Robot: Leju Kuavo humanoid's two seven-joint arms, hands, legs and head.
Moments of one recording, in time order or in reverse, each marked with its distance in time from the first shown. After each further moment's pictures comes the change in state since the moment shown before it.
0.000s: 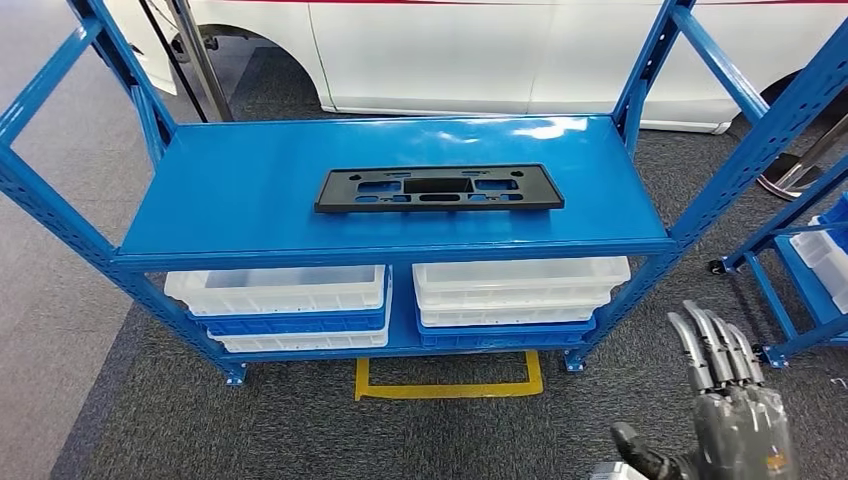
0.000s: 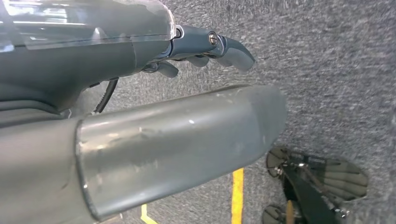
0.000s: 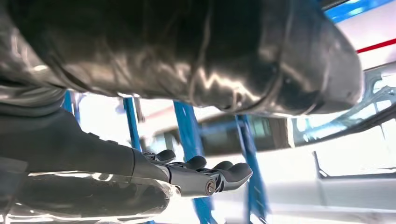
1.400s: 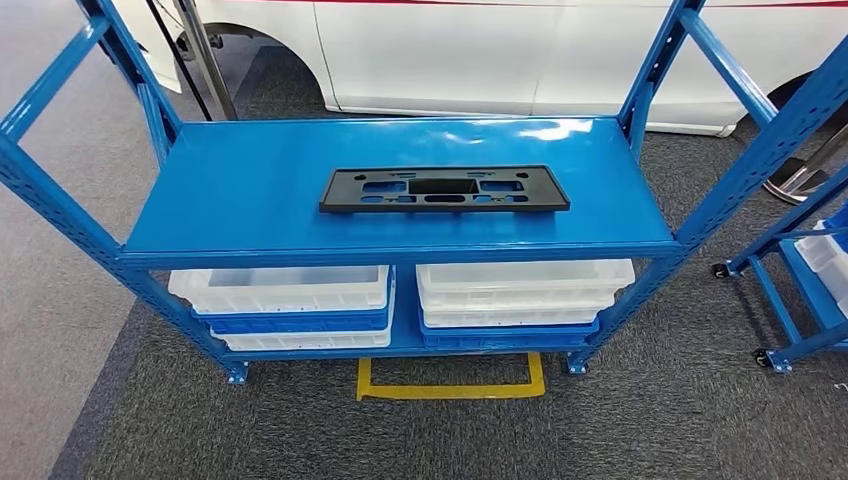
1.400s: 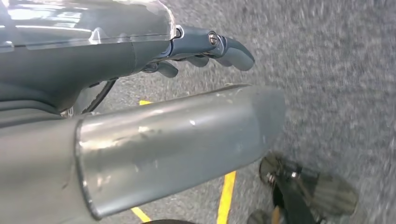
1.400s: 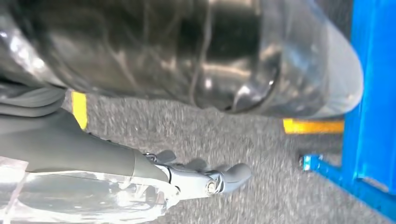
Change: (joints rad) left arm -0.012 -0.056 0.008 -0.003 0.072 0.145 0.014; right arm 0.003 0.573 -0.261 1.264 -0.967 -0.023 -0.554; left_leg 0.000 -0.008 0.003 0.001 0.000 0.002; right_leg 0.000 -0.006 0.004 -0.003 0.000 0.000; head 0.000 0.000
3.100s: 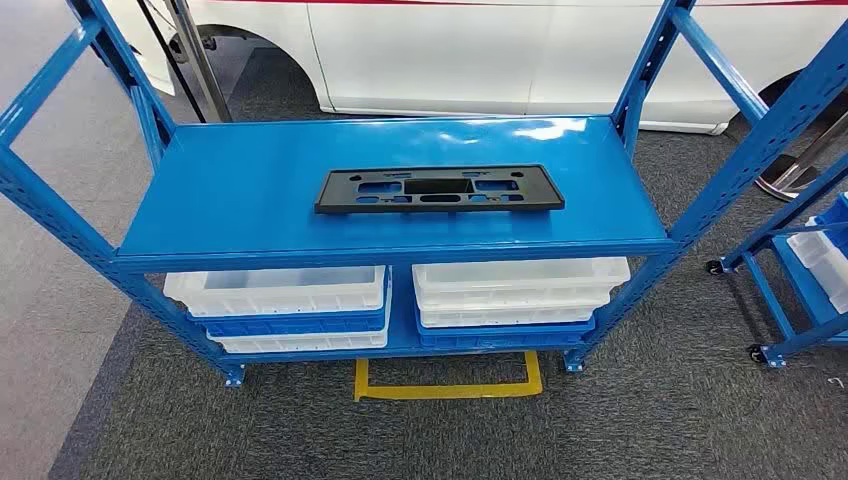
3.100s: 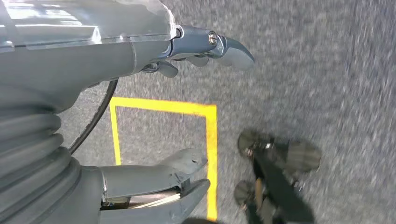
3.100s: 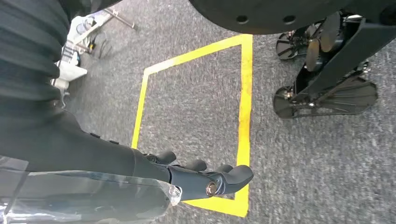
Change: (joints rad) left arm 0.158 0.157 -0.871 -0.184 0.889 -0.195 -0.010; right arm -0.236 -0.118 0.052 0.634 -0.213 0.303 0.477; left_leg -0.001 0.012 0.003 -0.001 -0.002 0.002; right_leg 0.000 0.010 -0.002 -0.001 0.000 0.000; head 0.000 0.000
